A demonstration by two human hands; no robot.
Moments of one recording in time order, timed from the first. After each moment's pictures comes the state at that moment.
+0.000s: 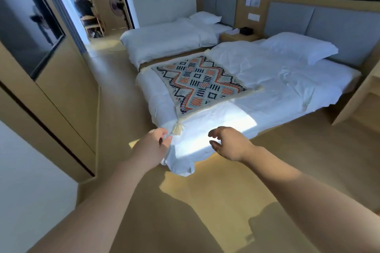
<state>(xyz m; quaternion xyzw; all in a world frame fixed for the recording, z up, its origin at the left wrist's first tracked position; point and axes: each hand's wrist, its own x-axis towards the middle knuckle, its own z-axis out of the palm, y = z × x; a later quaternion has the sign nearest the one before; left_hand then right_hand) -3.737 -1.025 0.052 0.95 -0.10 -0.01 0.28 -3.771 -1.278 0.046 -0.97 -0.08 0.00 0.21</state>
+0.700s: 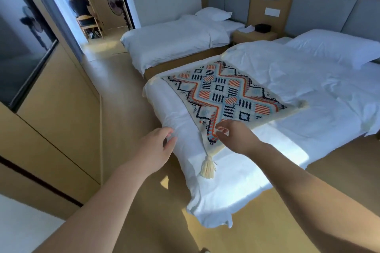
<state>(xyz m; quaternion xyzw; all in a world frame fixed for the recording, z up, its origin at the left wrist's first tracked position) -3.401 -0.938 0.066 0.96 -0.18 0.01 0.23 -3.412 -1.192 0.037 -0.95 -0.03 -0.05 0.30</state>
